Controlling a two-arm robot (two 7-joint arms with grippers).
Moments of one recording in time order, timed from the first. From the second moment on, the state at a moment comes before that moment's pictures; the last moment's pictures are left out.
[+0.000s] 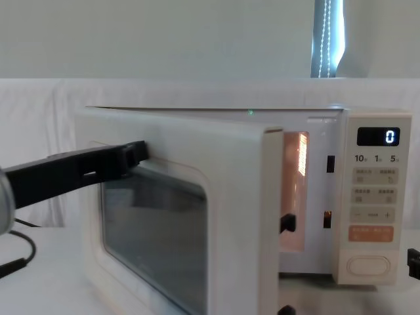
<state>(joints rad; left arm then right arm) -0.10 0.41 0.24 -1.81 -0.61 0.16 -0.26 0.00 0.07 -0.03 -1.58 0.05 0.00 0.09</state>
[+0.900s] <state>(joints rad) -0.33 0.30 0.36 -1.60 -0.55 0.15 -0.25 0.00 0.07 -0.03 -1.58 0.05 0.00 0.09</state>
